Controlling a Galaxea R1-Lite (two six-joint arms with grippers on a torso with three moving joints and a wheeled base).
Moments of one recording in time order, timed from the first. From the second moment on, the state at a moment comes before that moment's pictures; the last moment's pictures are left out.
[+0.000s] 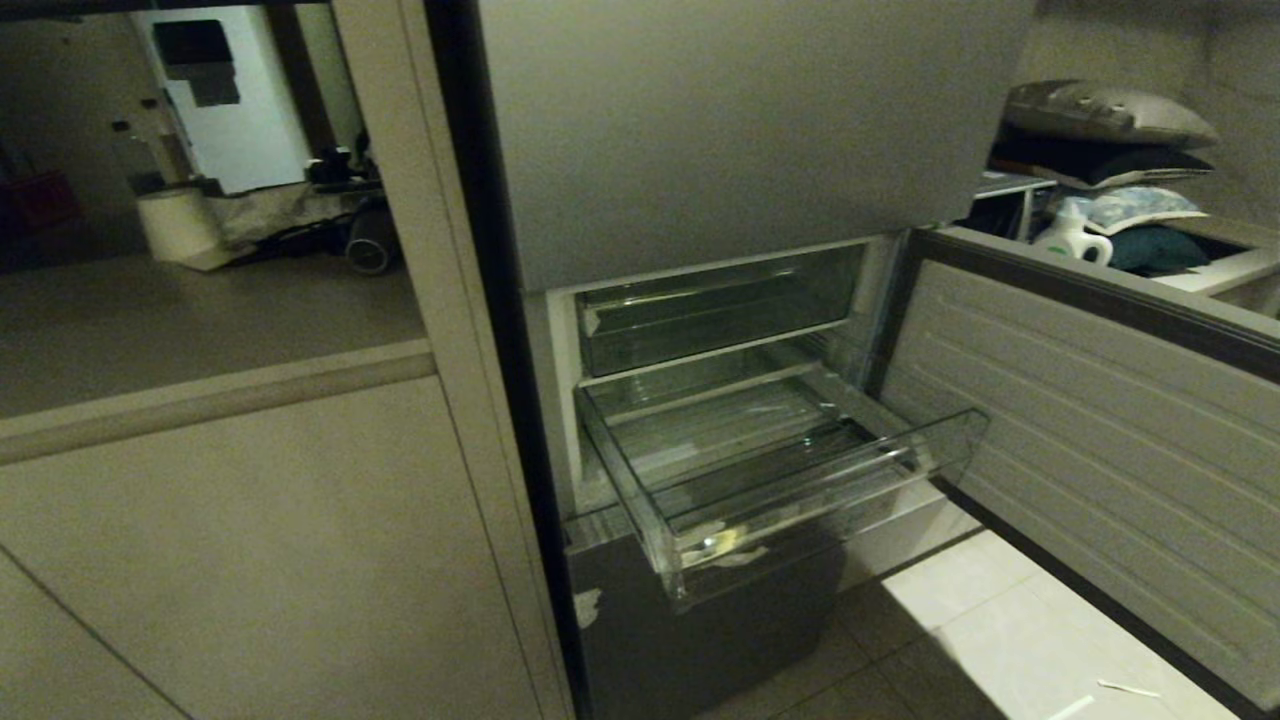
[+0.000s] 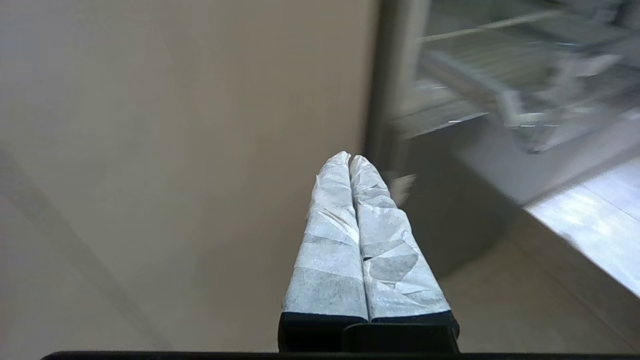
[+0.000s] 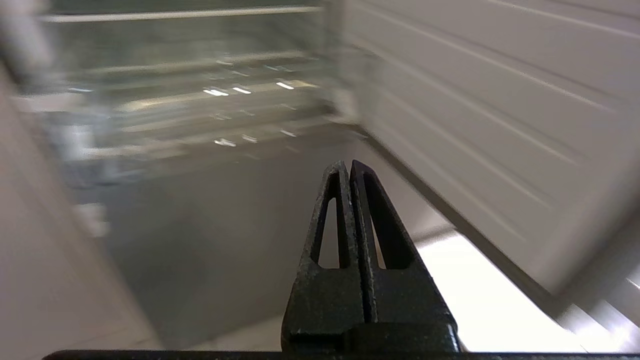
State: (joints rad) left arm 0.00 0.00 0.00 0.00 0.00 0.00; right arm 0.00 0.00 0.00 -0.09 0.00 -0.02
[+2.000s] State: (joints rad) left arm 0.00 0.00 0.00 0.00 0.00 0.00; right arm 0.00 1.60 -0.44 -0.39 0.17 0.05
